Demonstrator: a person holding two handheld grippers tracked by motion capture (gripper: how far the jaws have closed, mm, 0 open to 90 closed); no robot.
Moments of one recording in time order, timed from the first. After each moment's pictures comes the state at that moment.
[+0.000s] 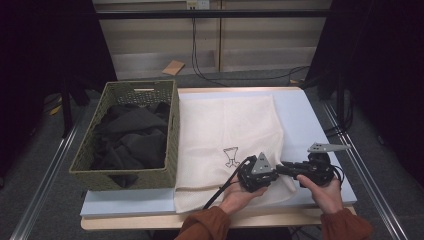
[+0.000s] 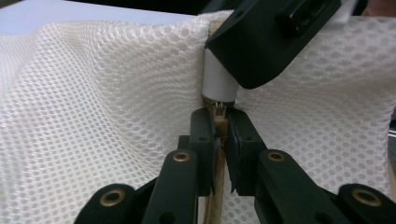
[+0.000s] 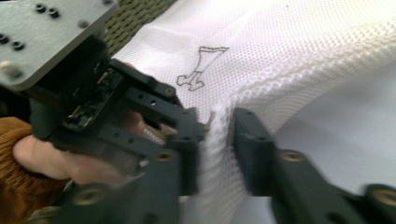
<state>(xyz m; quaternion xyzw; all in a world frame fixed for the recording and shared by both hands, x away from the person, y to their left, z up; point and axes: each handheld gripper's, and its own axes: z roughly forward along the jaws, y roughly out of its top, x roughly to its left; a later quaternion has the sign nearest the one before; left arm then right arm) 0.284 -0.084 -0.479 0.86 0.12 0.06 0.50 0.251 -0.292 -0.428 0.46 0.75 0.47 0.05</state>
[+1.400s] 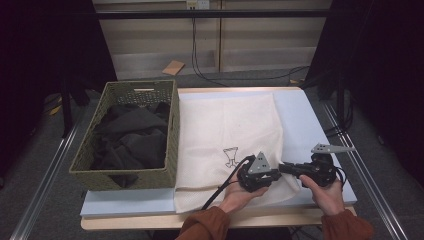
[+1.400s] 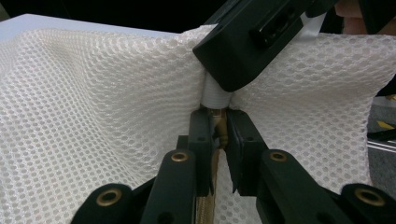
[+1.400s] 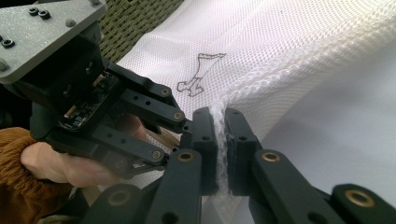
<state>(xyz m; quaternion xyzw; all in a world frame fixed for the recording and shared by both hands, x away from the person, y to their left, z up) 0.286 -0.081 -0.476 0.84 0.11 0.05 0.53 0.247 -0.297 -0.428 0.47 0.74 0.49 0.05</state>
